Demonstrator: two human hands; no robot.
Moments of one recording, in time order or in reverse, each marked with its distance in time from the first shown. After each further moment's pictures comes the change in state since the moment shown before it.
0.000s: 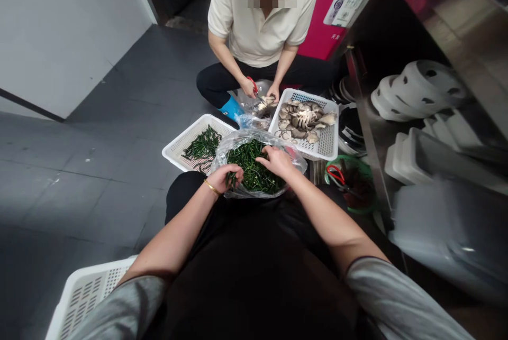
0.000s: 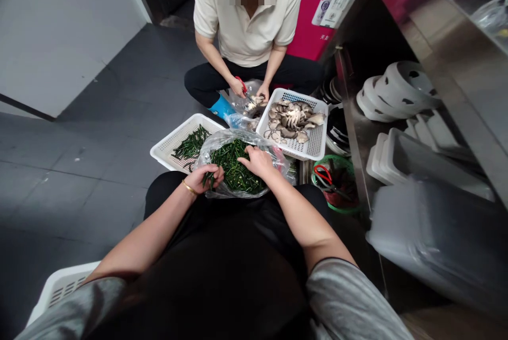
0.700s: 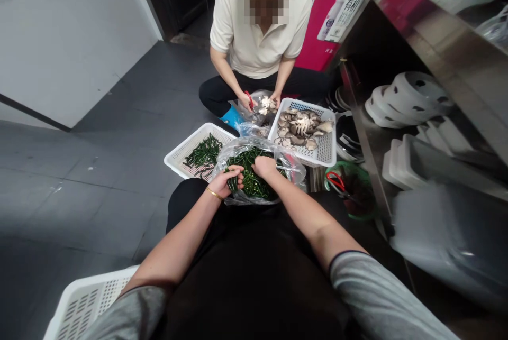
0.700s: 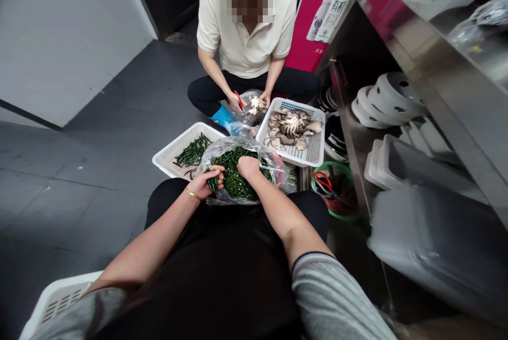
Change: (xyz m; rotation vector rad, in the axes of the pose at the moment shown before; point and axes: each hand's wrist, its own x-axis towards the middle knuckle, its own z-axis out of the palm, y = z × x) left_hand 0.000 -0.003 -0.004 -0.243 0.100 0.025; right_hand 0.041 -0.032 0.022 -0.030 -0.168 0.166
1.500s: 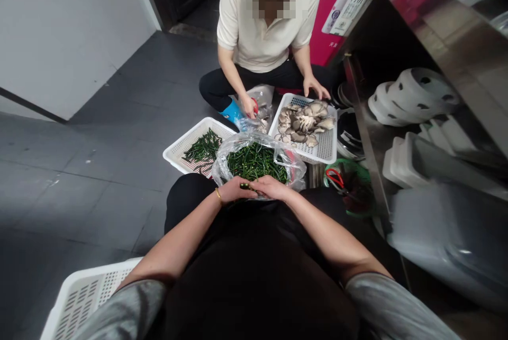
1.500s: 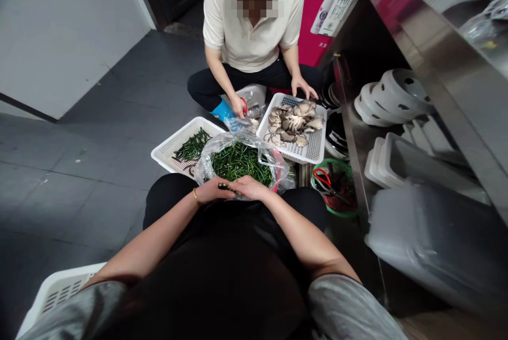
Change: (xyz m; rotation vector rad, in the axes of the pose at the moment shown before) left_hand -0.014 -0.012 0.015 0.809 -0.316 0.027; right_hand -0.082 0.028 0.018 1.058 -0.445 -0.377
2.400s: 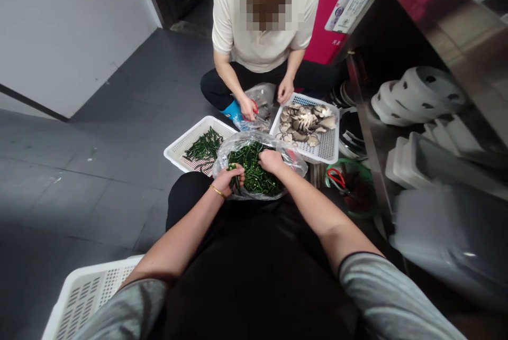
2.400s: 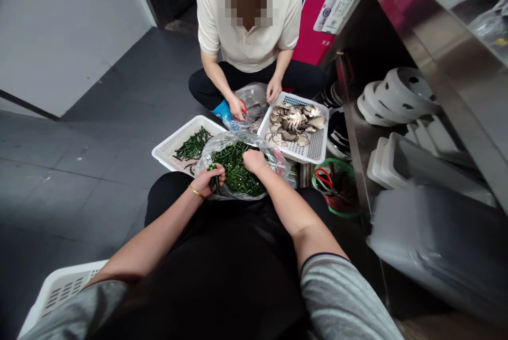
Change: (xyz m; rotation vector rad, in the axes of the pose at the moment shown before) left_hand 0.012 -0.007 -0.003 -0.781 0.431 -0.073; right_hand 0.067 -0.015 -0.048 -1.236 0.279 0.213
